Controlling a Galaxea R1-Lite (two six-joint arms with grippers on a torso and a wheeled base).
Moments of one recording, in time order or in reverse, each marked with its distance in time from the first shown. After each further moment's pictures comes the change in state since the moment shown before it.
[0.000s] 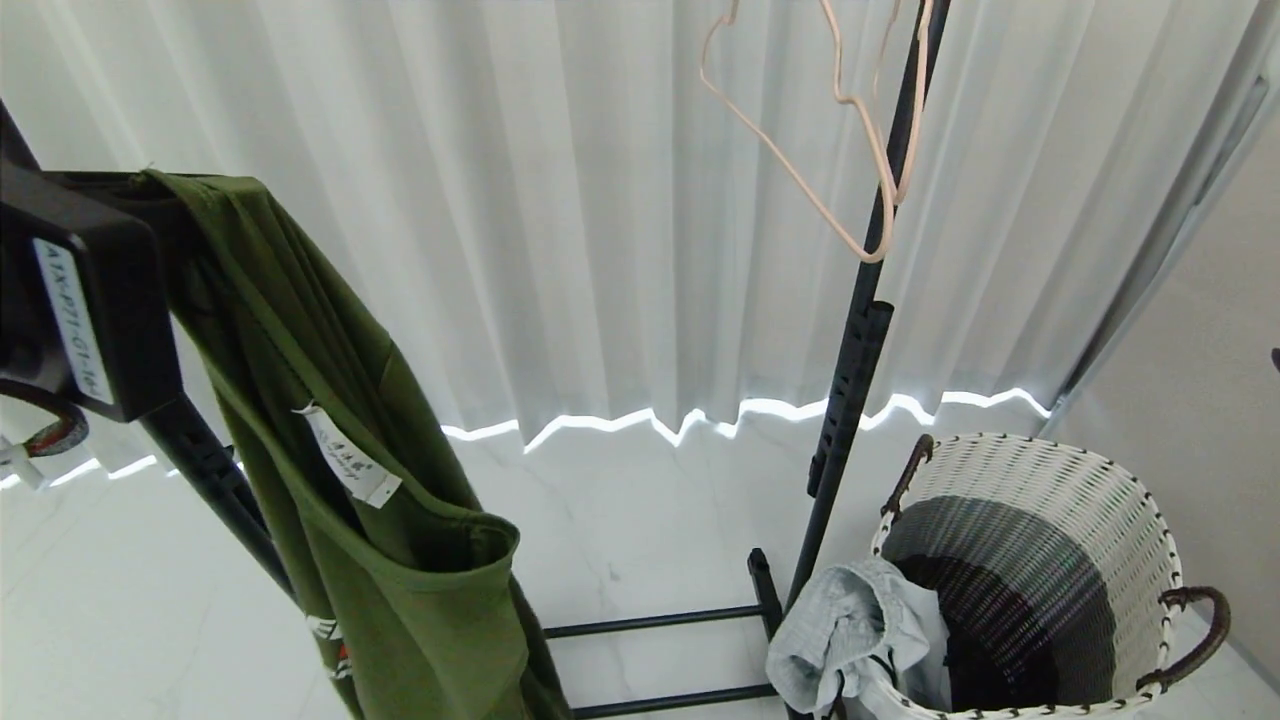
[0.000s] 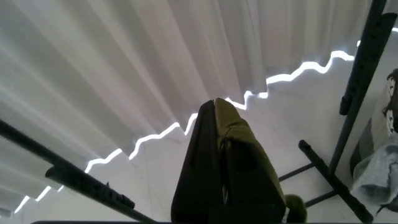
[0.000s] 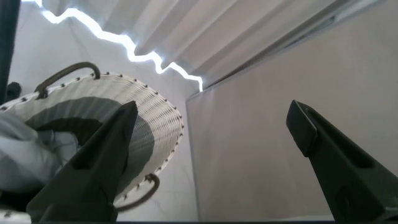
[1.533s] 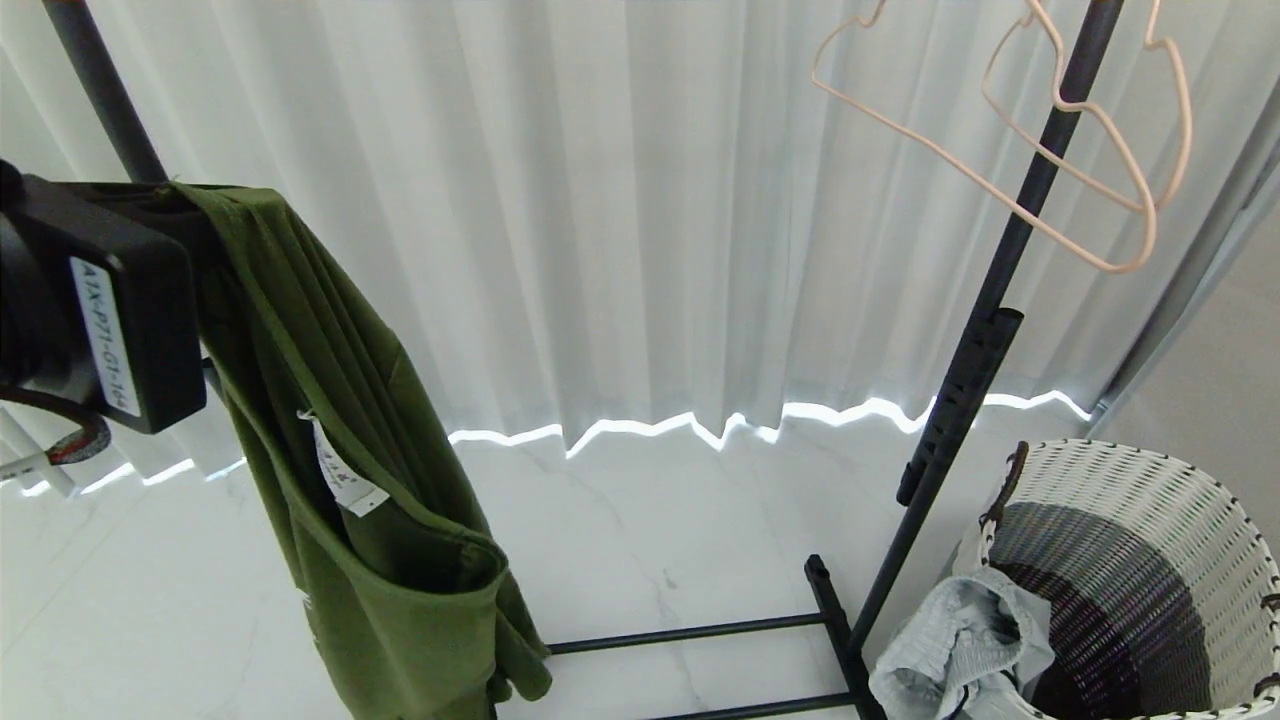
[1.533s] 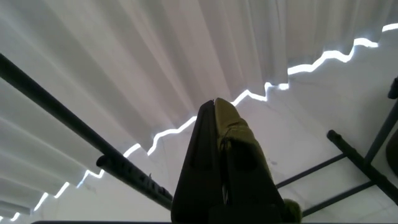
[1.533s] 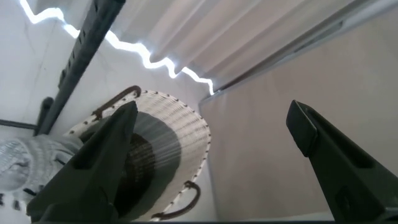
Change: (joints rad) left arm 0.000 0.013 0.003 0.000 -0.001 0.010; right arm -0.029 -0.028 0.029 -0.001 -0.002 0.039
